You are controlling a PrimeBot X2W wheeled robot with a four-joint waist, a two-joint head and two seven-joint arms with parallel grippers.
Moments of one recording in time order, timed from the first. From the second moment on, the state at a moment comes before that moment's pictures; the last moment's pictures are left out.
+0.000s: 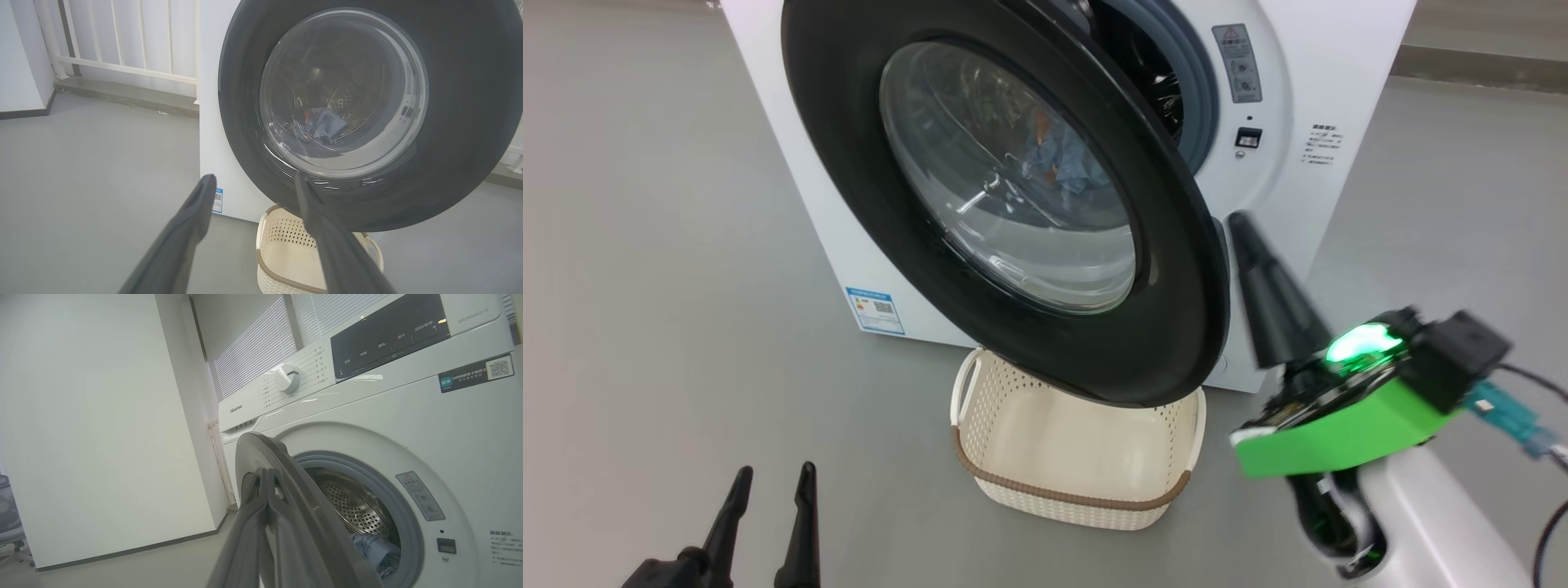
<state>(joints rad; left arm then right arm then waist) 0.01 0.14 -0.09 0.23 -0.38 -0.13 -0.25 -0.32 -0.12 0.31 0.00 0.54 0.12 -0.26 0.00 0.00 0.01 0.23</state>
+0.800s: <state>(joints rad) -0.05 0.11 -0.10 0.23 -0.39 -0.13 -0.25 -0.36 -0.13 0.46 0.39 0.59 0.12 -0.26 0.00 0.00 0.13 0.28</state>
